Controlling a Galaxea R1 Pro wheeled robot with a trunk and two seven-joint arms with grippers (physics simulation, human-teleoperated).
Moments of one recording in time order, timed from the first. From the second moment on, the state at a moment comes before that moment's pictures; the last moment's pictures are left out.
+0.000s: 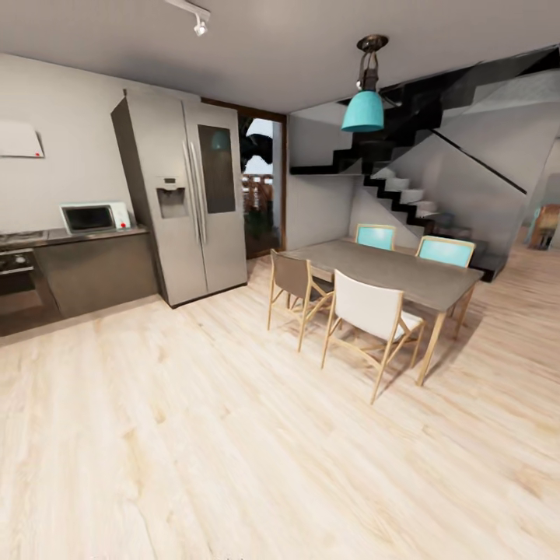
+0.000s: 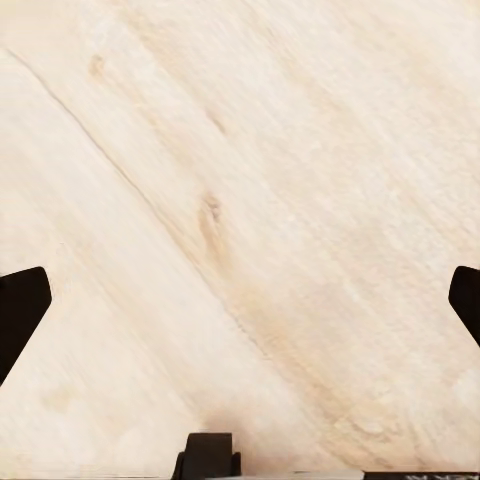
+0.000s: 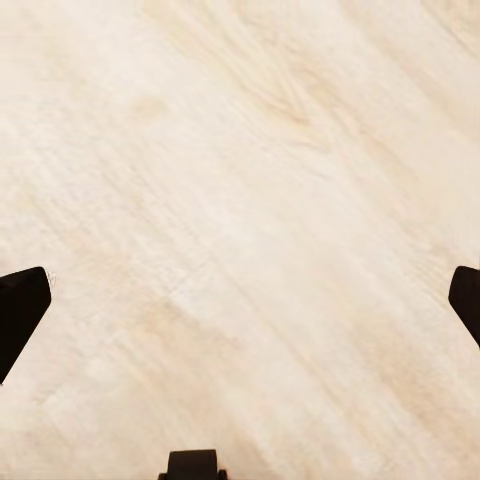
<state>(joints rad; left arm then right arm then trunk) 0.04 -0.02 0.01 -0.69 -0.01 -0.01 0.00 -0.07 -0.04 0.01 -0.35 0.02 -0.30 -0.07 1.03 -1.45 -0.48</state>
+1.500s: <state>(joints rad) 0.04 -0.02 0.05 -0.69 0.00 -0.01 0.01 -0.07 -0.04 0.01 -0.35 0.04 -0.30 -0.07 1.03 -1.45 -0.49</state>
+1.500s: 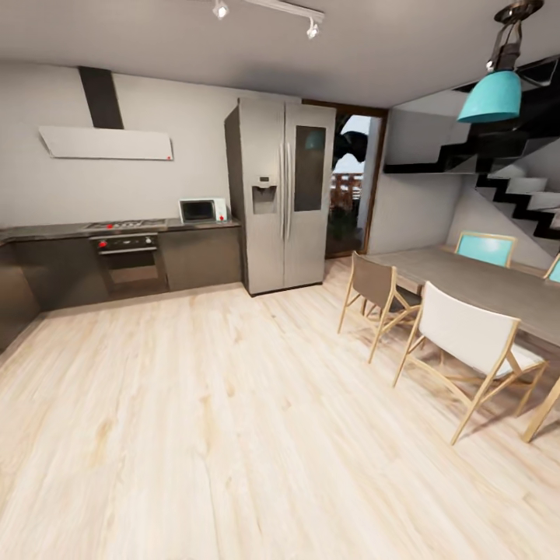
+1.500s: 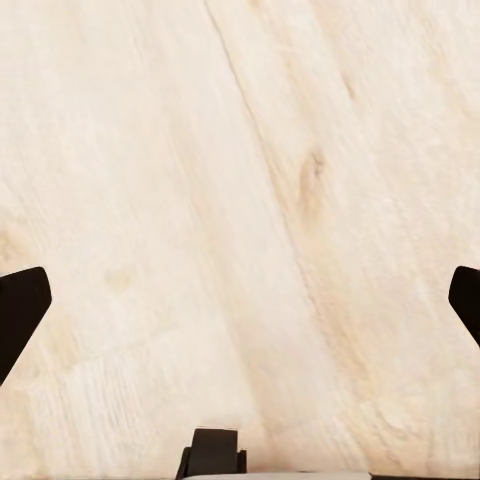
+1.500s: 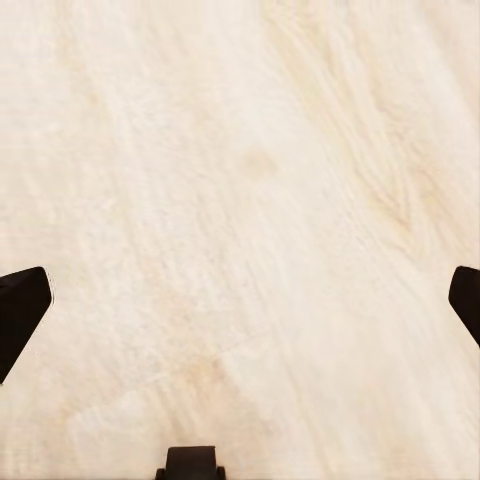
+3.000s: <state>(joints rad) 0.04 -0.02 0.06 -0.69 0.00 -0.01 0.01 -0.07 -0.04 0.01 -0.32 0.04 -0.29 -0.06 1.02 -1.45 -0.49</state>
